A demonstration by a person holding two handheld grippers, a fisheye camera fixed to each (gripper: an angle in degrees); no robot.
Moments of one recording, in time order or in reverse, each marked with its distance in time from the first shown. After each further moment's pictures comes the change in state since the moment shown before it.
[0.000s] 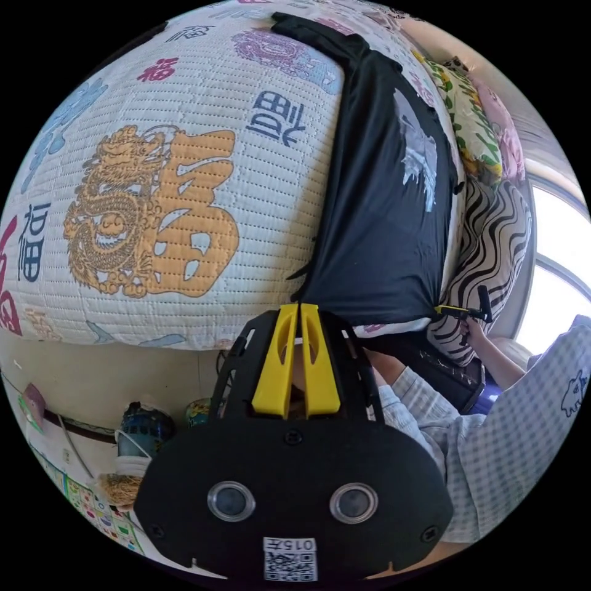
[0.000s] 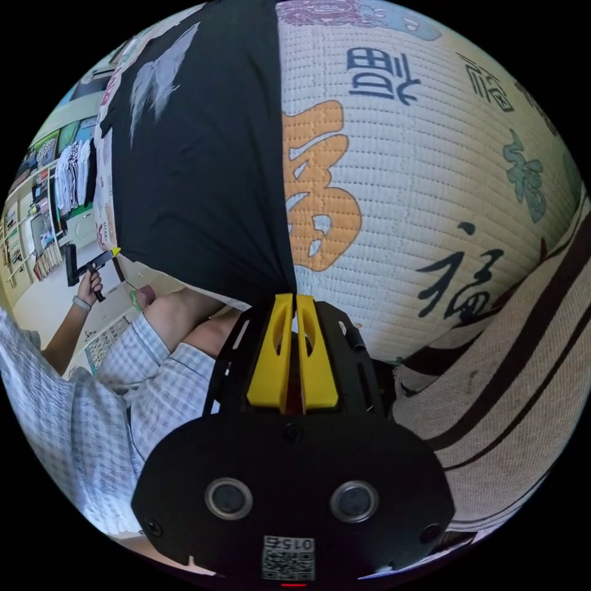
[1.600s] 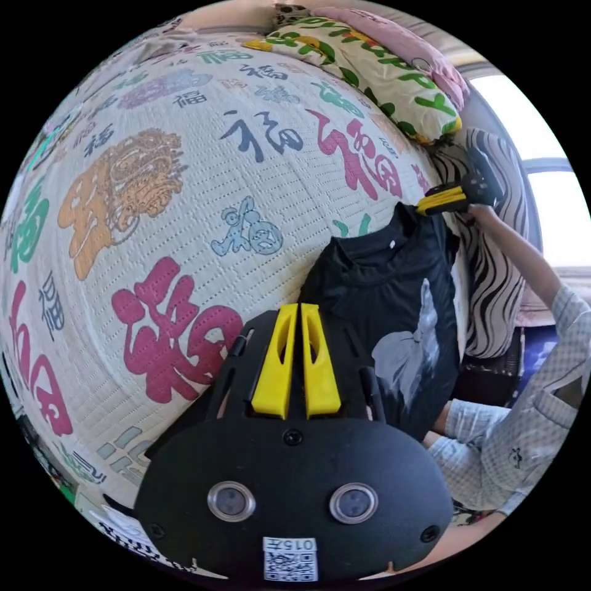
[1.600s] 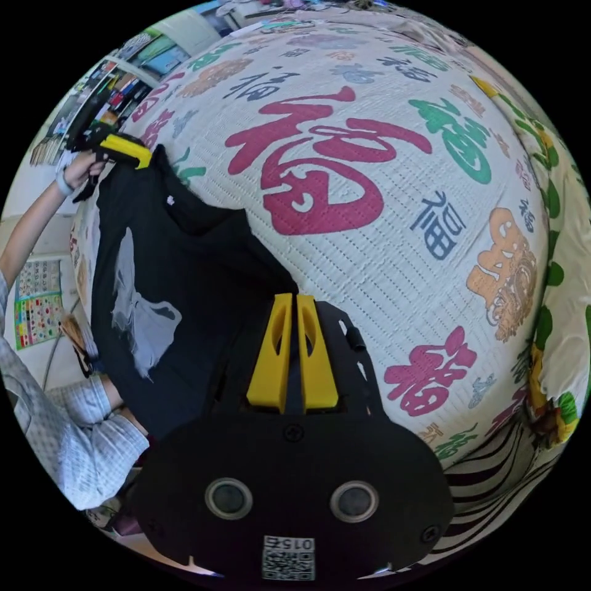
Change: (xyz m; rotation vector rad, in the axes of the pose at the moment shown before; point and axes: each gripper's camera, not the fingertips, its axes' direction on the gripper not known) left arm 0.263 -0.541 -0.200 0.016 -0.160 0.619; right arm -0.272 -0.377 -0.368 0.210 0.405 -0.575
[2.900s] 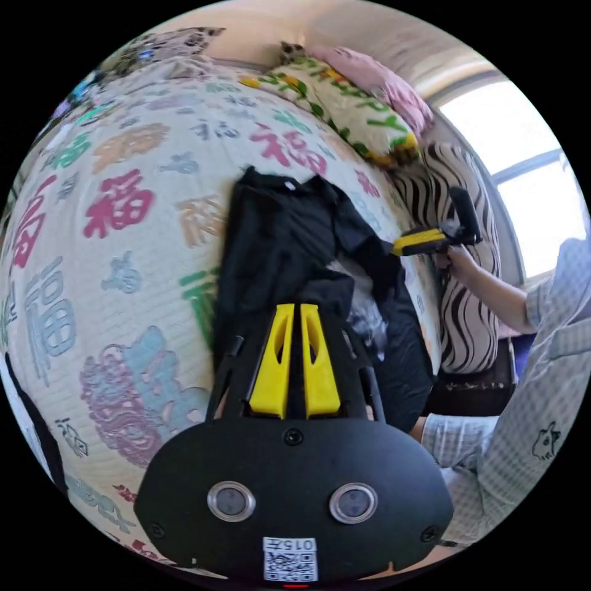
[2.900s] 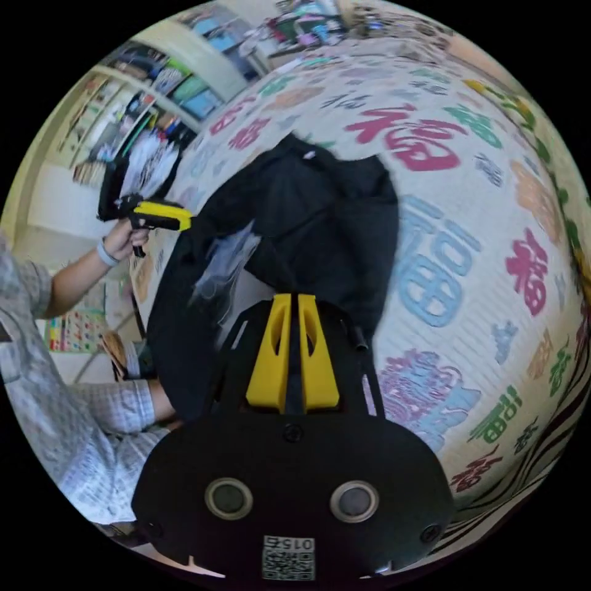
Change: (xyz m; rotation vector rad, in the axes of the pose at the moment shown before) left arm 0.081 0.111 0.043 0.321 0.011 -0.132; right arm -0.101 0.063 0.053 0.296 -0.214 0.111
